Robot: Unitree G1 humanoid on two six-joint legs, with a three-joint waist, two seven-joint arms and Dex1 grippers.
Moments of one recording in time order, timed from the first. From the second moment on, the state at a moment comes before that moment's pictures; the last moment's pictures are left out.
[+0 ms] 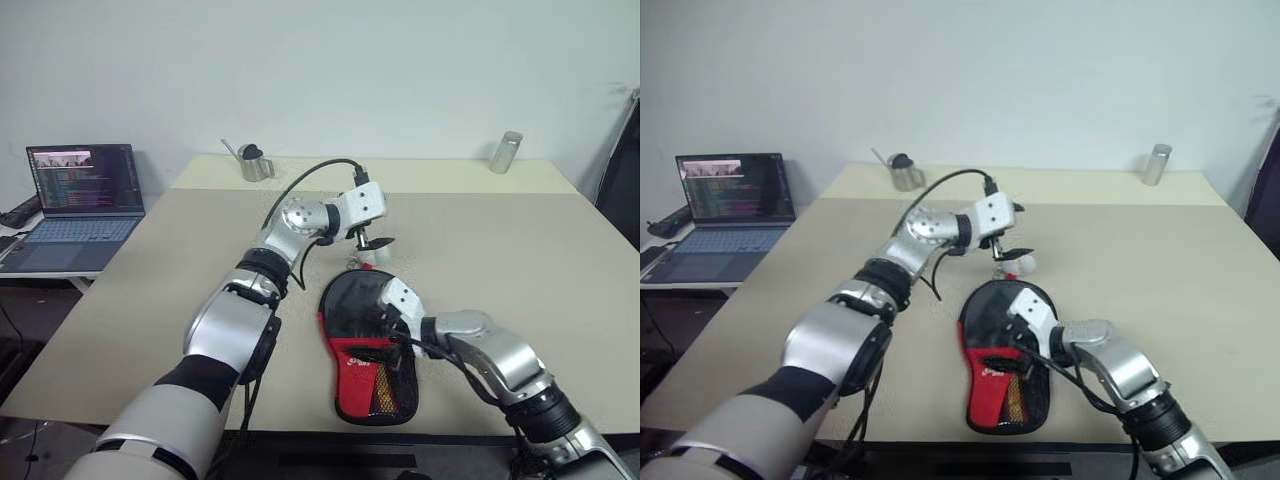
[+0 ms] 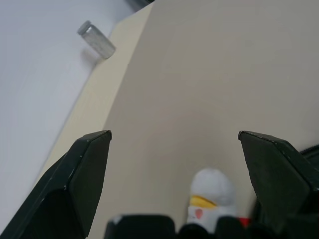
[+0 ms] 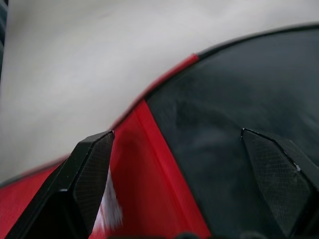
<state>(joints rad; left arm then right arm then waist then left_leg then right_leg) -1.34 0.22 -0.17 1.22 0.23 -0.40 -0.91 -0.47 -0.46 0.31 -0.17 0.30 0.77 0.83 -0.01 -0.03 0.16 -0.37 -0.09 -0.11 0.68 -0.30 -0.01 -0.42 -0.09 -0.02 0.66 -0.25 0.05</state>
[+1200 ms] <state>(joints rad) -0.61 0.25 -0.14 0.43 -0.07 0.24 -0.95 -1.23 -0.24 0.08 1.09 0.09 0.20 0.68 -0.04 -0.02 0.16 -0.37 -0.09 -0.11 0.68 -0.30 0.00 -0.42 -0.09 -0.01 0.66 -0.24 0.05</state>
